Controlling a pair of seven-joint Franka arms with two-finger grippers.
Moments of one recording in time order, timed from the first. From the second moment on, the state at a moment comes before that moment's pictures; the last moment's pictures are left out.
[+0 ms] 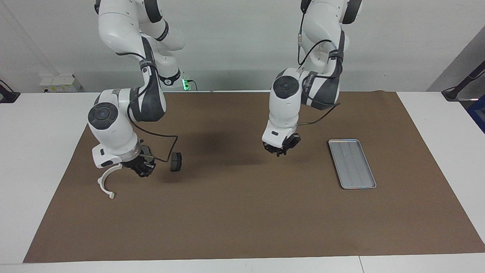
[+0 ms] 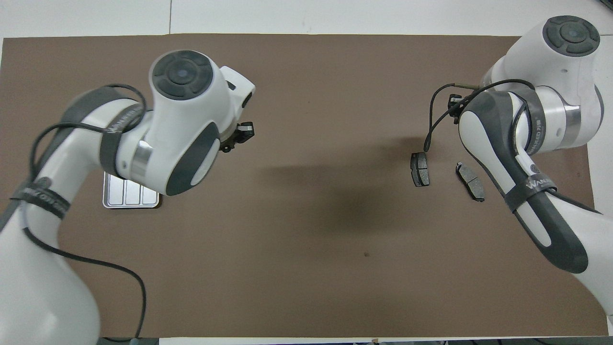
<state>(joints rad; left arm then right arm) -0.44 0.29 0.01 -1.59 0.07 1.81 -0.55 0.03 0.39 0.07 -1.58 -0.10 1.90 0.41</state>
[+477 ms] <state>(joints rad) -0.12 0.13 0.01 -1.76 0.05 1.76 -0.04 0.24 0.34 0.08 -1.54 -0.10 1.82 0.70</state>
